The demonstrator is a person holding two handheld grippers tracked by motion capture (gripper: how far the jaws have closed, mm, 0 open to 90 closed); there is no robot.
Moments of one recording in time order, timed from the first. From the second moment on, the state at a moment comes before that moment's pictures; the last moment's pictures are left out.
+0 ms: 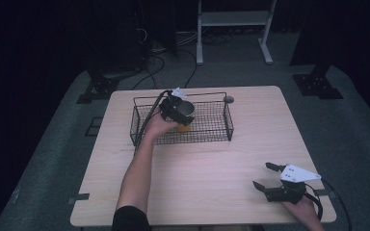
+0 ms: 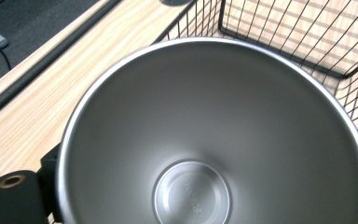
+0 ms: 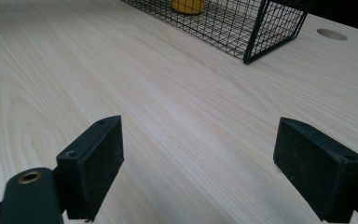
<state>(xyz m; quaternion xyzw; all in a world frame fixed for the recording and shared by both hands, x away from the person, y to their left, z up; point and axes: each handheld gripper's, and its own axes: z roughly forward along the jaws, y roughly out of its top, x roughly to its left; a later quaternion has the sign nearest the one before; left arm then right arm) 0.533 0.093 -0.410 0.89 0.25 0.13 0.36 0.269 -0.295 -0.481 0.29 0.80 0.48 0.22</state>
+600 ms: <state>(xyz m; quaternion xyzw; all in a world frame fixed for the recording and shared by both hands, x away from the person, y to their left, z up) 0.533 0.097 -0.409 0.89 0.25 0.12 0.37 0.269 -0.295 -0.481 0.29 0.80 0.48 0.22</state>
